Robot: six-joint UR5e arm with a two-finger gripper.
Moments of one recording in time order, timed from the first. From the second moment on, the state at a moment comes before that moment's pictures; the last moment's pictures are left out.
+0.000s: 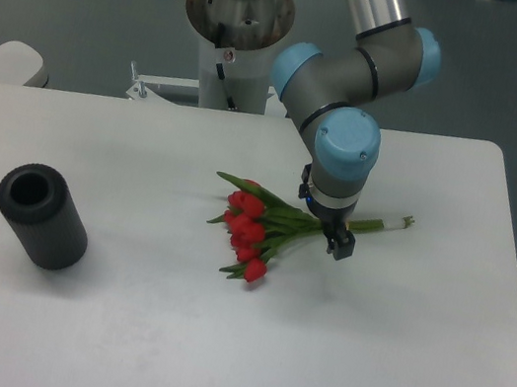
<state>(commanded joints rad) 2.56 -1.91 -1.87 -1.02 1.68 1.65</state>
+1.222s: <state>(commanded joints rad) 2.54 -1.94 -1.94 -0.93 1.67 1.63</state>
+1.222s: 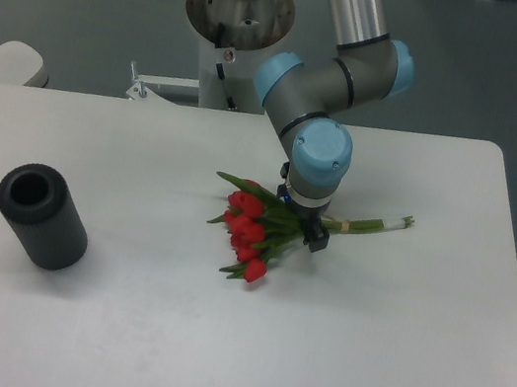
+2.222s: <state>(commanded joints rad) 2.54 -1.93 -1.86 -0.92 1.66 1.65</state>
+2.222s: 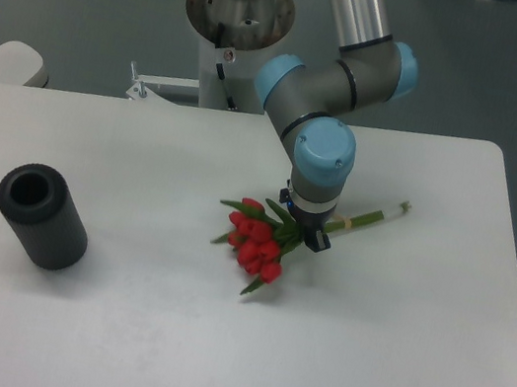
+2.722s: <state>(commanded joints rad) 2.53 -1.89 -1.72 -0.96 1.51 1.66</state>
